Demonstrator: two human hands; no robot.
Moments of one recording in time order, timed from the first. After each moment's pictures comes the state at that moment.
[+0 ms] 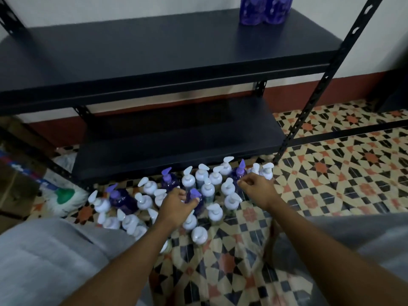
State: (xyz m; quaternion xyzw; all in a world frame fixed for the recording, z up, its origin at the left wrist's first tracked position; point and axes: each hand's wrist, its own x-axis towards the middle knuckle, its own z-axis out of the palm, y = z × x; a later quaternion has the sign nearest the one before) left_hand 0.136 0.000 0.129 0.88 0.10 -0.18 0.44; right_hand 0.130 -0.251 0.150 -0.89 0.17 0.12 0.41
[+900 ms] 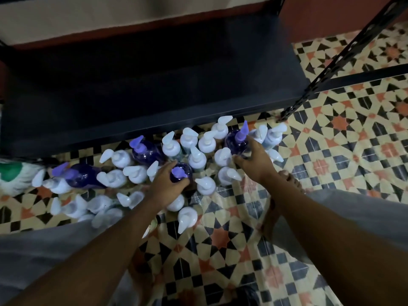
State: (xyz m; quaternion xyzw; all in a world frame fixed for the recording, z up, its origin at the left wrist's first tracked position) left_hand 0.200 -0.007 -0.002 0.87 0.07 -0.28 0.39; right_hand 0.193 -0.286 0.003 -0.87 0.19 0.13 0.44
